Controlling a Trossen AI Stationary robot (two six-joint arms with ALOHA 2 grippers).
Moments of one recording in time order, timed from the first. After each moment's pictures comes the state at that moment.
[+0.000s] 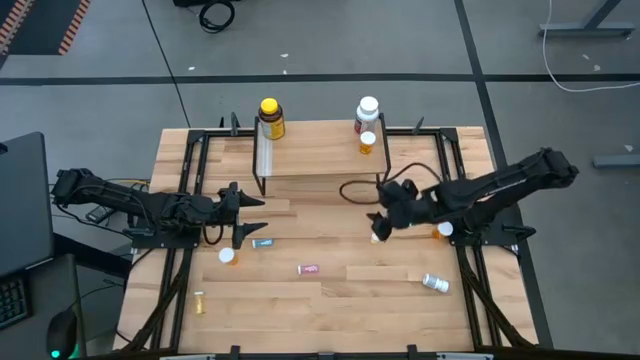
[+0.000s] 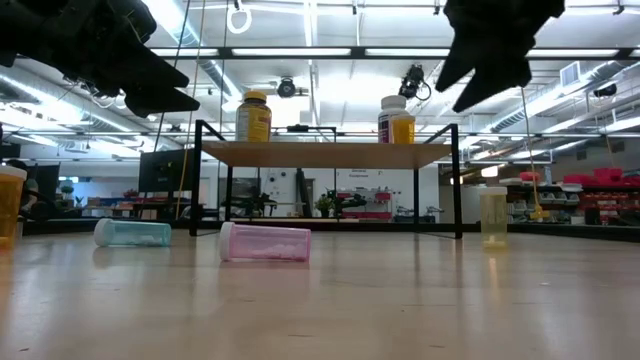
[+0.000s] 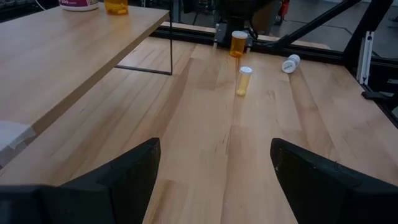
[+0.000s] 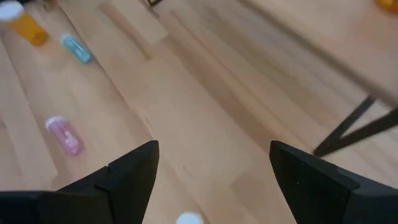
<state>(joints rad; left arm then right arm) -0.19 0.66 0.29 0.08 -0.36 -0.21 0.27 1.22 0.94 -0.71 0.52 0.83</state>
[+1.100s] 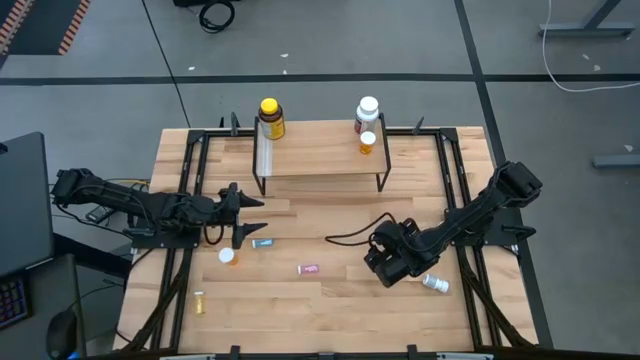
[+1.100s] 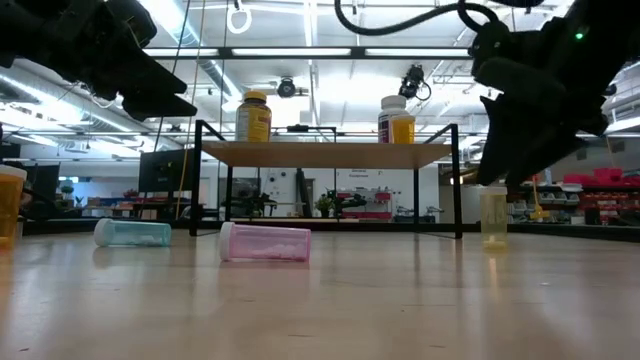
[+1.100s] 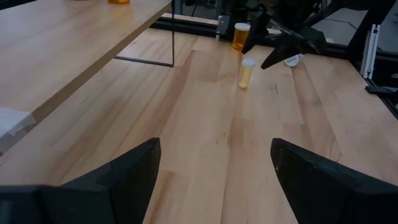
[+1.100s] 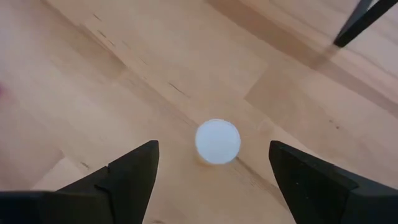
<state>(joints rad) -0.19 0.66 0.29 0.05 -0.36 -0.23 0.53 1.62 0.94 -0.79 0.64 1.40</state>
